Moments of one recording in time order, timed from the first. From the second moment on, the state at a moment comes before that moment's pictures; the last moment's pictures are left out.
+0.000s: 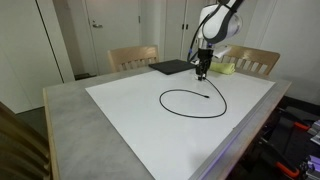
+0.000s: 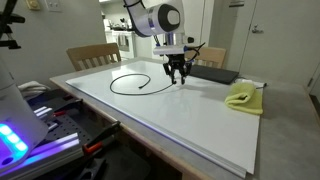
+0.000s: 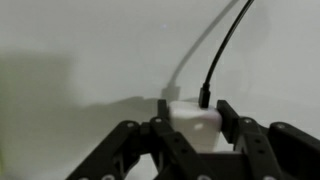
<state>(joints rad) -0.09 0.52 -0.09 -2.12 -0.19 2.67 -0.18</state>
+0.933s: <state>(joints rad) -0.05 0.60 -0.02 -2.01 -0.23 2.59 -0.31</state>
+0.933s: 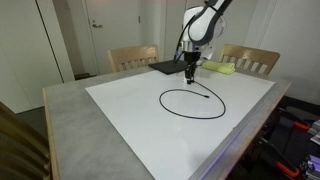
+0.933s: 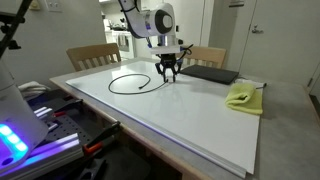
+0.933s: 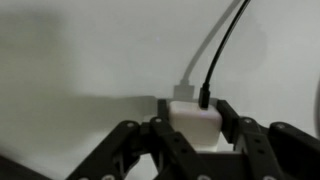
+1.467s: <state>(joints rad) -0.05 0.63 0.12 -1.97 -0.23 2.59 -0.62</state>
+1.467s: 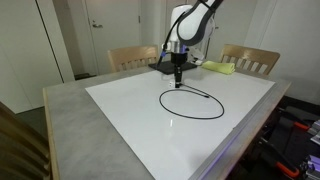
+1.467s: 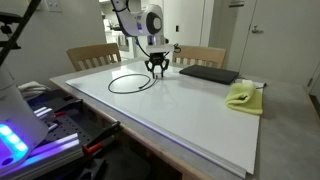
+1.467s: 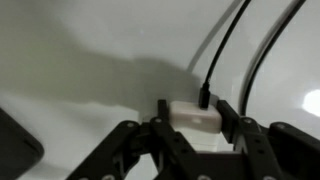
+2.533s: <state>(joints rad) -0.06 0.67 0.21 -1.92 -0.24 2.58 -1.15</state>
